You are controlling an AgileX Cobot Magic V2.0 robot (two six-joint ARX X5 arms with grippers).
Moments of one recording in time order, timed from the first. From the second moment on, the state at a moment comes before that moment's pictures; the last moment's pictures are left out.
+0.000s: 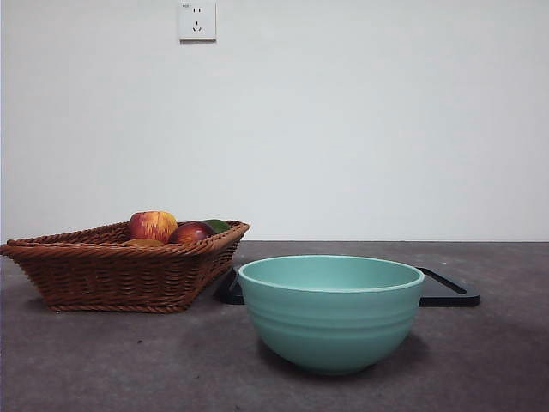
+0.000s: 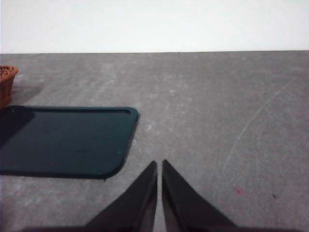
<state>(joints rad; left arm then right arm) 0.09 0.01 0.03 -0.18 -0.03 -0.02 0.14 0.01 0.02 -0.16 0.03 0.10</state>
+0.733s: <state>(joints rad) 0.09 0.01 0.03 -0.18 -0.03 -0.02 0.14 0.01 0.02 -0.16 0.03 0.10</state>
